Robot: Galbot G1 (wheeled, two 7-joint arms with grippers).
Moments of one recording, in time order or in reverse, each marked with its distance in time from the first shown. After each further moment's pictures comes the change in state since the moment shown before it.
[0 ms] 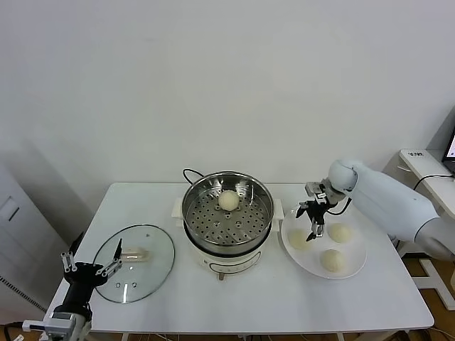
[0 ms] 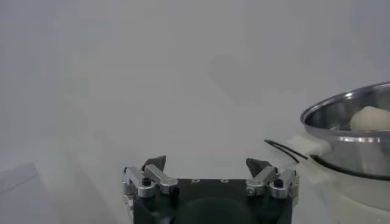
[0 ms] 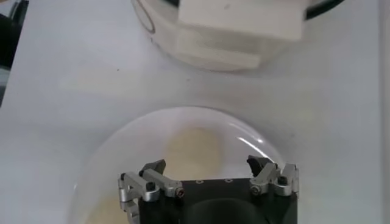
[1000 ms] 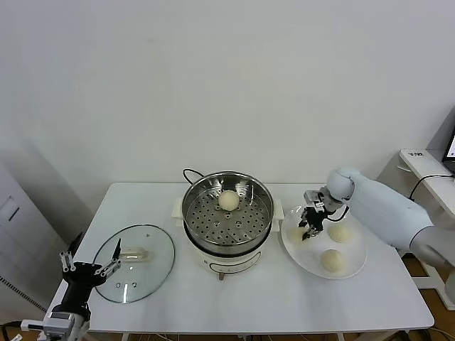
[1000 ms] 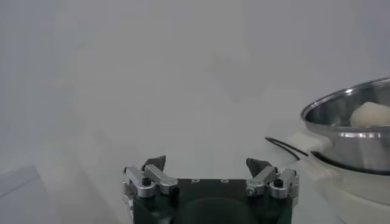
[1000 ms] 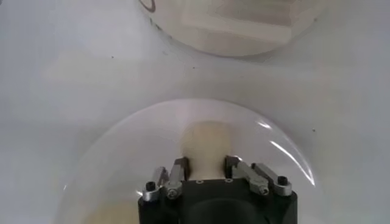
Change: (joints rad) left arm 0.000 0.013 -0.004 -0.004 -0.002 0.002 0.000; right arm 0.084 -0.007 -0.058 0.000 0.066 0.008 0.015
